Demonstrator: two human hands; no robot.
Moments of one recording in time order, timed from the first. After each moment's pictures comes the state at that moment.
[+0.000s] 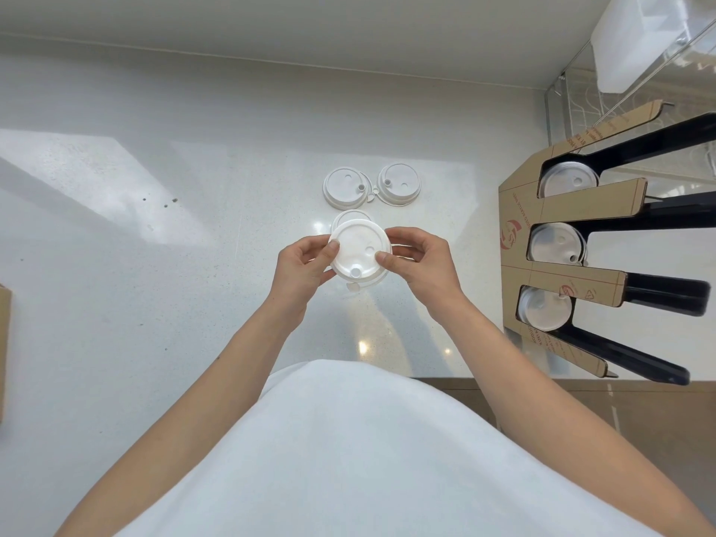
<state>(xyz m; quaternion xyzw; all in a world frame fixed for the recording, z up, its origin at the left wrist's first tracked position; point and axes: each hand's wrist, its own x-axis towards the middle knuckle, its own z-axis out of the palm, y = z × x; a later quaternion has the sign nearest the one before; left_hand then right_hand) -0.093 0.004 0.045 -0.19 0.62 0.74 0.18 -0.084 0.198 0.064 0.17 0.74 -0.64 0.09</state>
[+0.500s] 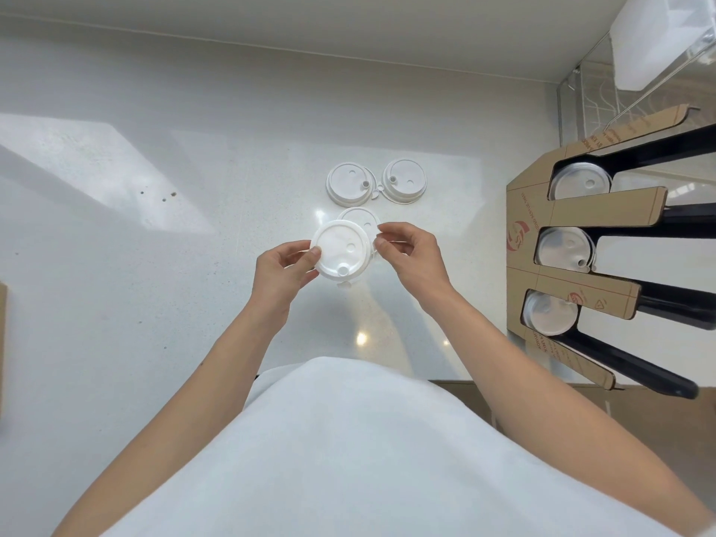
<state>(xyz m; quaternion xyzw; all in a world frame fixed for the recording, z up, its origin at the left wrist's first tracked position) -0.098 -0.023 0.027 -0.26 0.62 0.72 0.16 -0.104 0.185 0.049 0.17 0.78 -0.59 0.11</state>
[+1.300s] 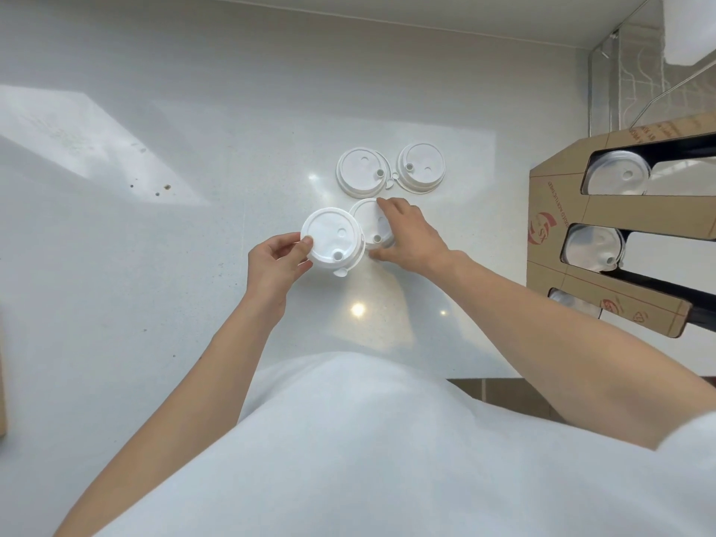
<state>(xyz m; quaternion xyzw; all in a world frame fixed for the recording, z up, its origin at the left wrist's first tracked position) -0.129 -0.054 -0.004 -0.30 0.62 0.71 0.17 -0.173 0.177 0.003 -0.03 0.94 -0.18 0.28</state>
